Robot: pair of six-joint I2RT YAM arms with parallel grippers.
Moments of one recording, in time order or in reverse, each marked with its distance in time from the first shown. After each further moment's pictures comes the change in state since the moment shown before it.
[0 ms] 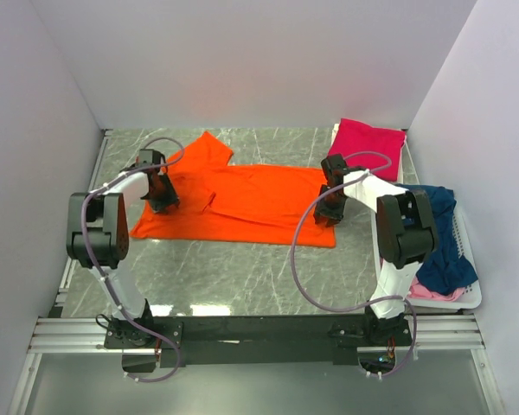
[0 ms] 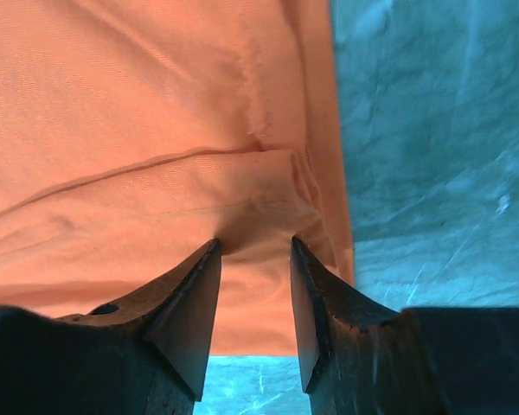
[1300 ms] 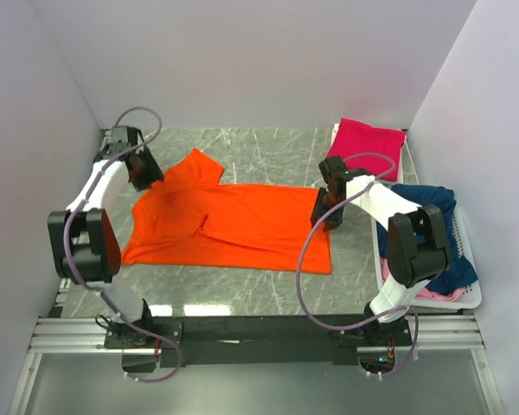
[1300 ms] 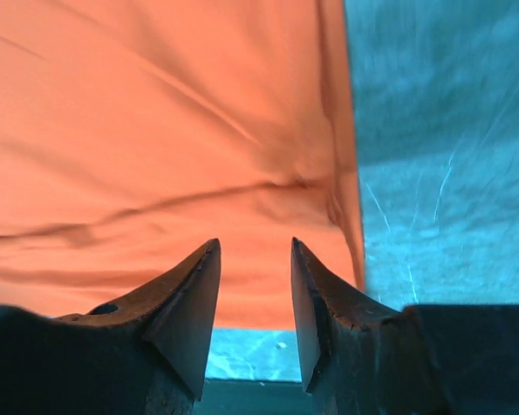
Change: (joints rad) left arm 0.089 -0.193 0.105 -0.120 0.048 0.018; right arm 0.061 -0.181 -0.081 -0.109 -0.046 0.084
